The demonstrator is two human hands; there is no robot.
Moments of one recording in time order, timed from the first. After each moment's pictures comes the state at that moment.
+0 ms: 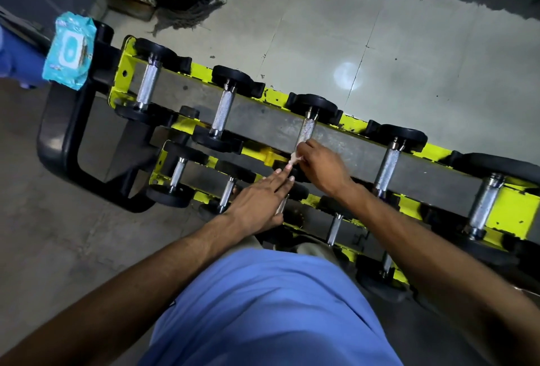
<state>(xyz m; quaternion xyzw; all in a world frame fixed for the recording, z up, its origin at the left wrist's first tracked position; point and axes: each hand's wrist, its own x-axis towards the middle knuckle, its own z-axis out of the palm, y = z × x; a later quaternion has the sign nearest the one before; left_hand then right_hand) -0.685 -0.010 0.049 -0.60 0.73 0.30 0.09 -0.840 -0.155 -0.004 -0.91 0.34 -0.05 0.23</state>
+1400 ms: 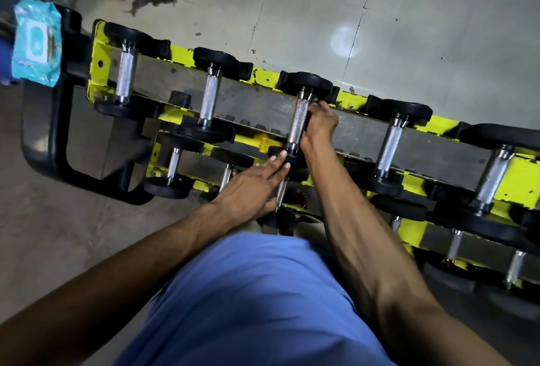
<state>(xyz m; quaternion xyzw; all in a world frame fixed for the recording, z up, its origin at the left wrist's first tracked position) -0.667 -0.016 0.046 -0.58 0.75 0.32 0.11 -0.770 -0.196 -0.038 -0.06 0.64 -0.44 0.63</state>
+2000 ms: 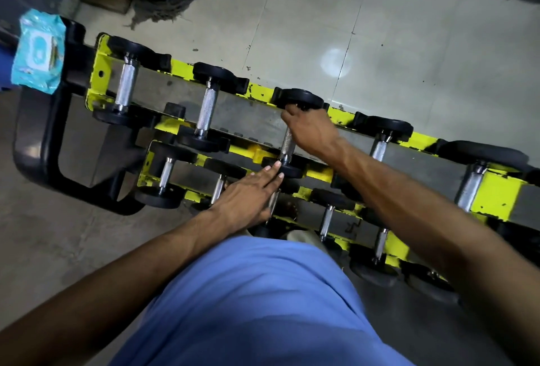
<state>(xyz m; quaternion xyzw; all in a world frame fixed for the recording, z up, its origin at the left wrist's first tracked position) -0.673 -0.018 0.053 -0.58 0.74 0.31 0.12 -0.802 -0.218 0.000 -0.95 0.31 0.08 -0.01</state>
